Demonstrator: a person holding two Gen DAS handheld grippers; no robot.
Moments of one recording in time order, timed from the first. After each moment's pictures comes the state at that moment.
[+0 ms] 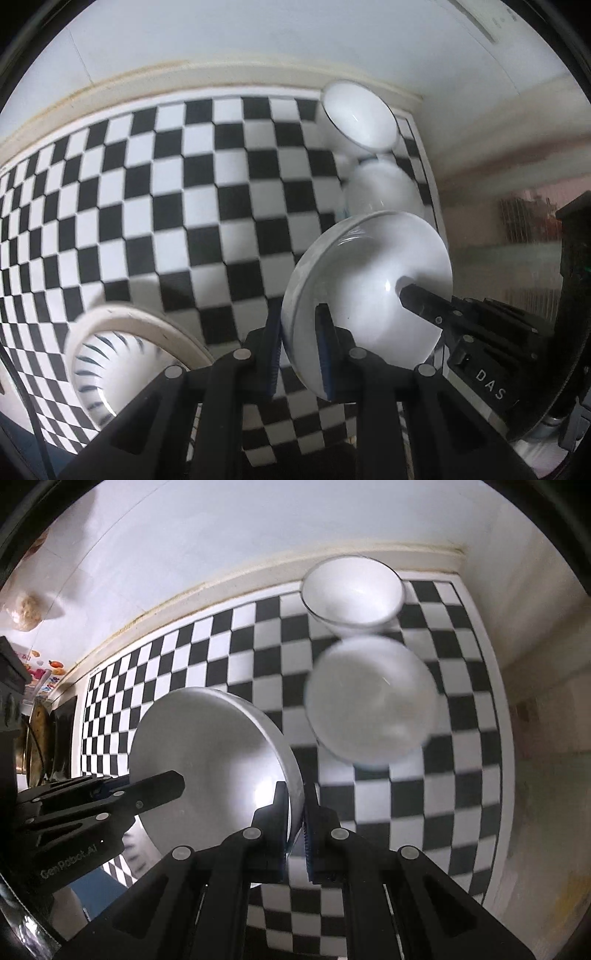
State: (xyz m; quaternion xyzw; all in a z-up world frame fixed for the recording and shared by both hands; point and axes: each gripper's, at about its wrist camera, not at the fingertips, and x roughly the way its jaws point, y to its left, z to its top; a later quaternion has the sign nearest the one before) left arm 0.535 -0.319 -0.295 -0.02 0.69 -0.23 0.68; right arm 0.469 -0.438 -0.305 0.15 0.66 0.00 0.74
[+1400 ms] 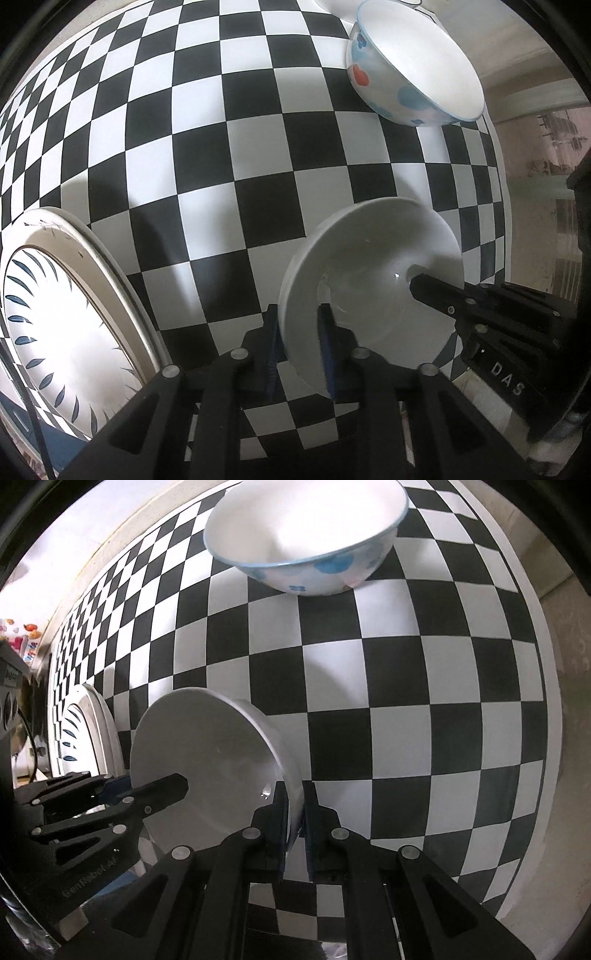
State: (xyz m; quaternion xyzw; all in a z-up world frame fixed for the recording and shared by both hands) left arm 0.472 -0.382 -0.406 0.05 0.75 -0.19 0.63; right arm 0.397 -0.461 -0.422 0.18 0.73 0.02 0.66
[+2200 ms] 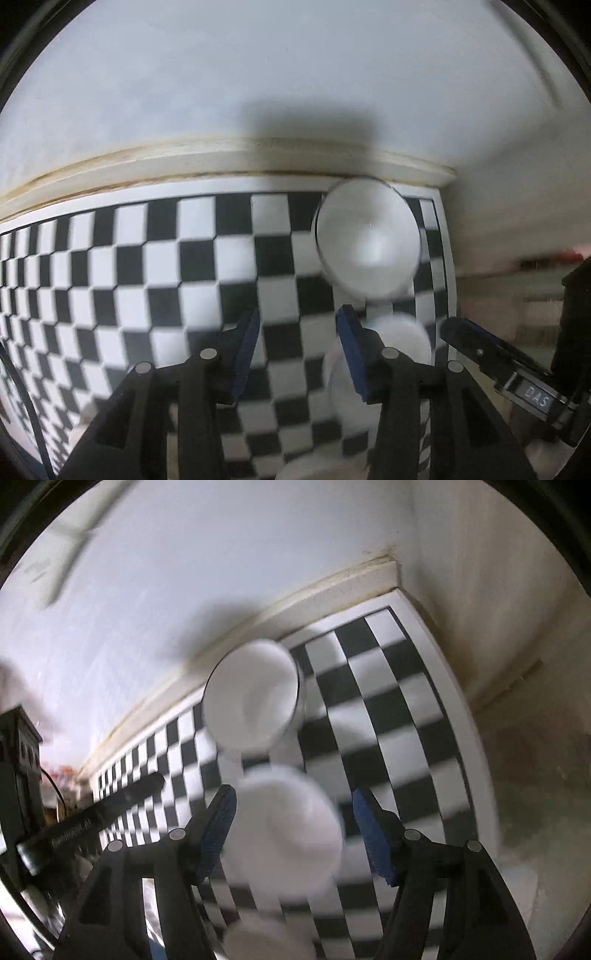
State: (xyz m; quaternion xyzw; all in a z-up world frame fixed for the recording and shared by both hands) left arm 0.686 -0.430 -0.352 -0.03 0.67 -0.19 0.72; right arm 0.558 -0.583 -0.355 0.29 0.61 -0.04 0.74
